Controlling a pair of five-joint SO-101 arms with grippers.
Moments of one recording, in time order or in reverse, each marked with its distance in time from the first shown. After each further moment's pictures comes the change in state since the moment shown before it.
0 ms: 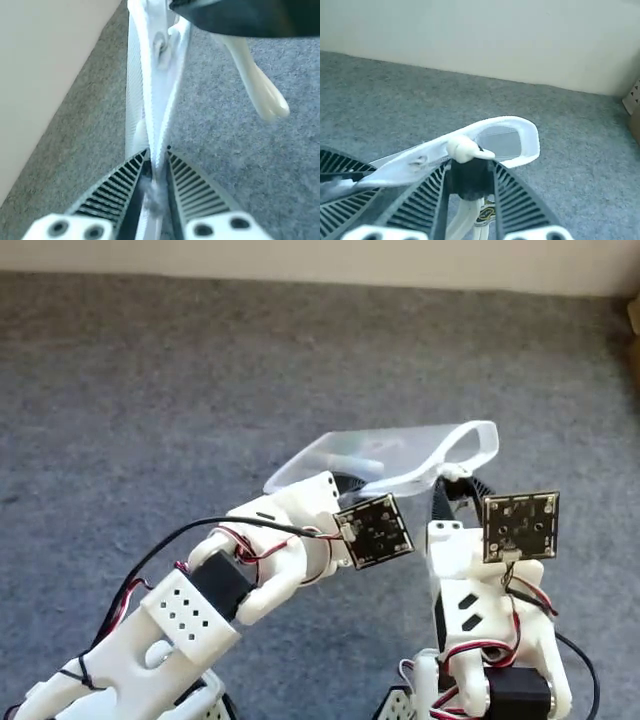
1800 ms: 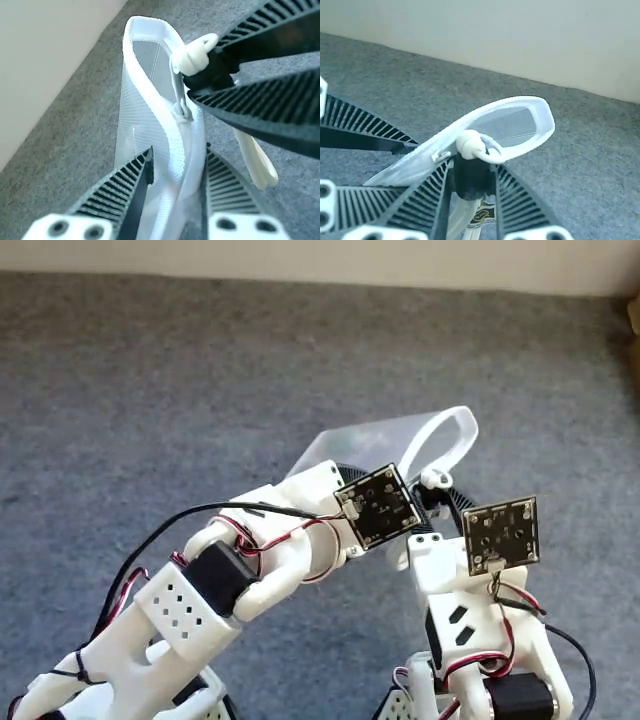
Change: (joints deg) left arm 4.6 0.9 -11.5 7.0 7.6; right arm -9.0 -0.7 -0.2 3.3 -0.2
